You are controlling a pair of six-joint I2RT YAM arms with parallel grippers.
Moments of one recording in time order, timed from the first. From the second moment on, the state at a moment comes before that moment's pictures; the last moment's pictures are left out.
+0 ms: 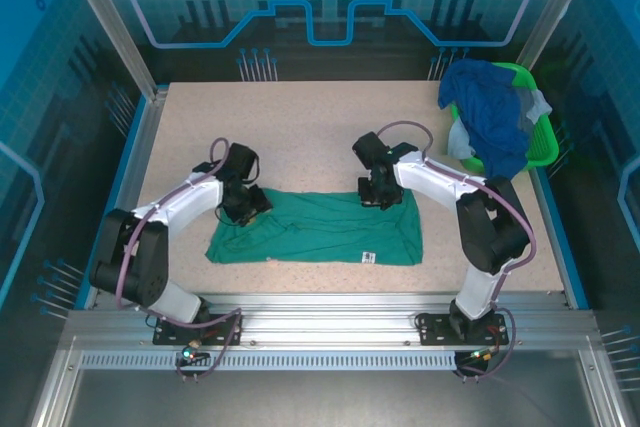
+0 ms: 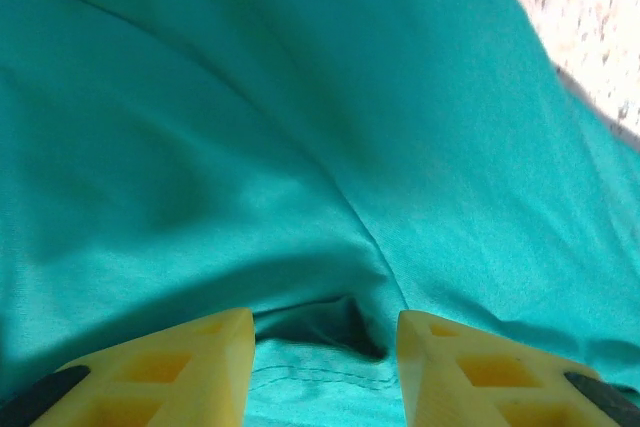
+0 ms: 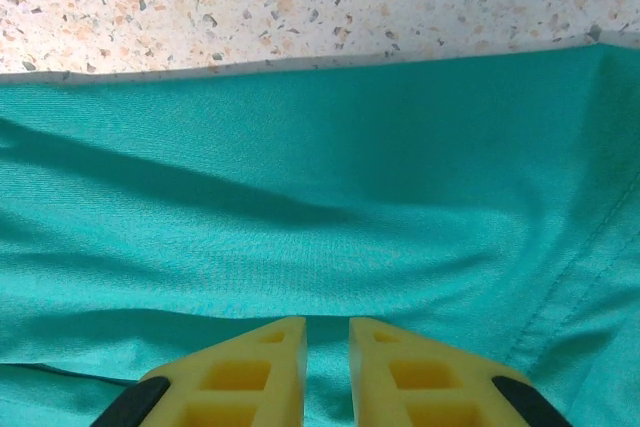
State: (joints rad) left arm -0.28 1.53 0.94 -0.73 0.17 -0.88; right arm 0.54 1.78 1.26 -0.85 0.03 0.56
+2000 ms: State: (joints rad) left arm -0.22 1.42 0.88 -0.81 0.30 -0.93; right arm 0.54 1.74 1.19 -0.83 0.02 0.56
